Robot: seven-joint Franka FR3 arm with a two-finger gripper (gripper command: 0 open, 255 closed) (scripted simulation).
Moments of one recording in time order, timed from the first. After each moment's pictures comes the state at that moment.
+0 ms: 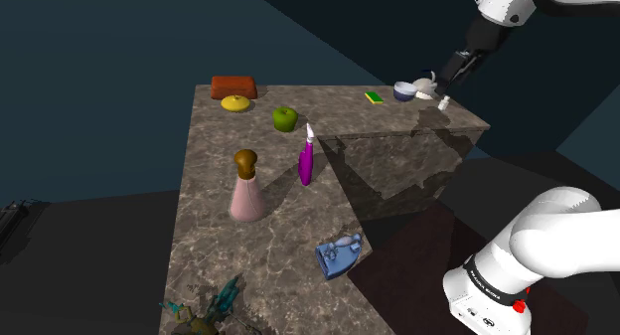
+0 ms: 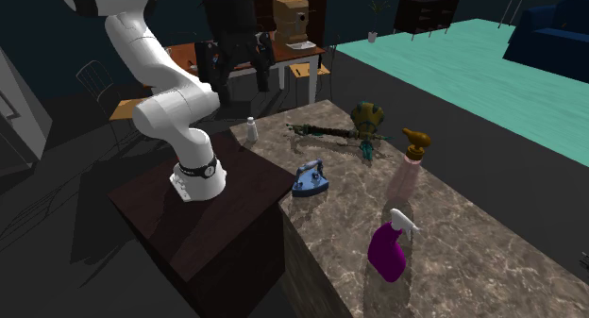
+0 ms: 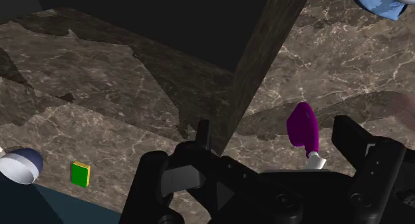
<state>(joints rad) -0.02 -0.82 0.00 -2.30 -0.09 1.67 -0.06</state>
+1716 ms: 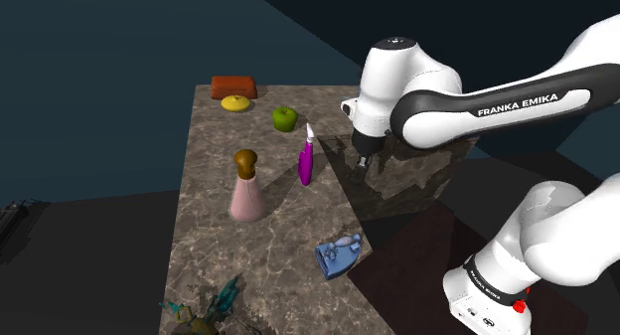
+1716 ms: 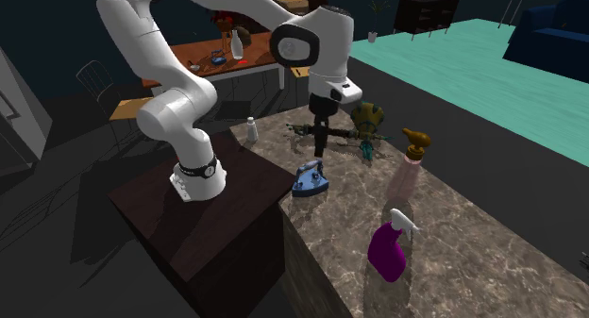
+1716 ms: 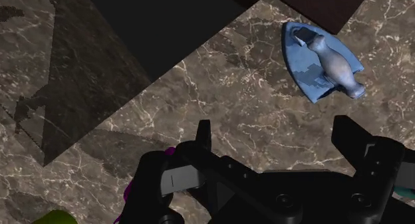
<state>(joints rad) 0.24 -0.39 0.25 -2.50 -0.01 2.09 -0.13</state>
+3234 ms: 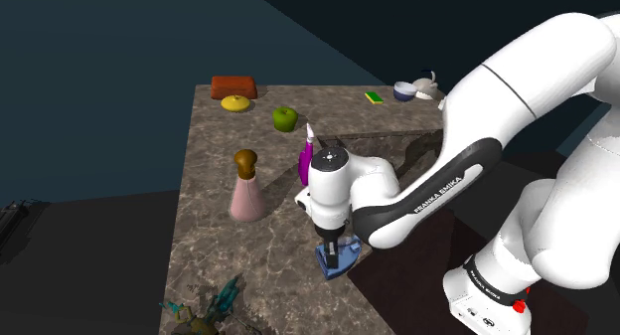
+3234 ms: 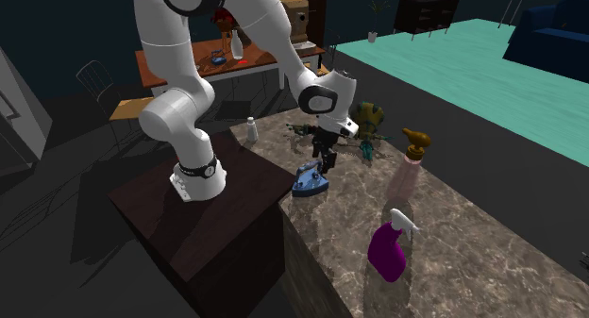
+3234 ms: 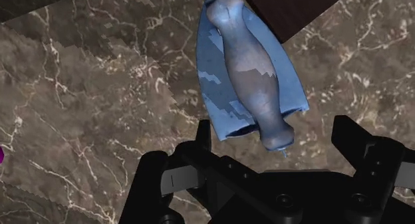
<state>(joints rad) 0.36 0.11 0.41 -2.50 -0.16 2.42 -0.05</state>
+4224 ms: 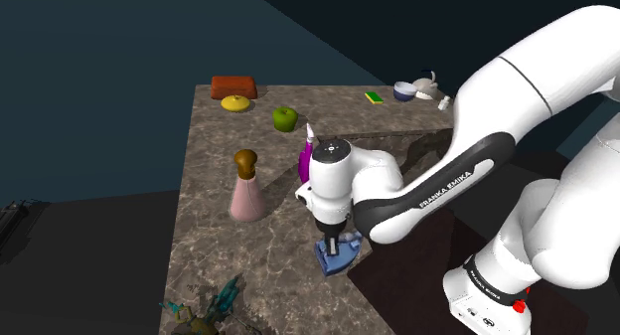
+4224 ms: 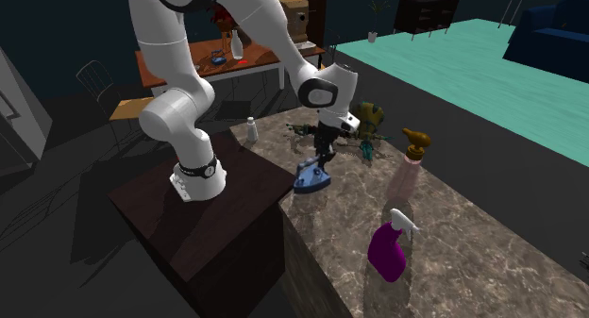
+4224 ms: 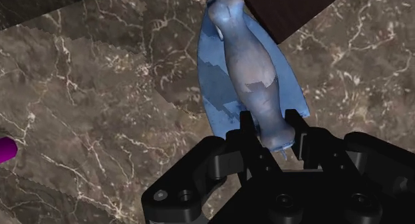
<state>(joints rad) 0.36 0.06 0.41 -2.49 -0.12 2.37 -0.08</state>
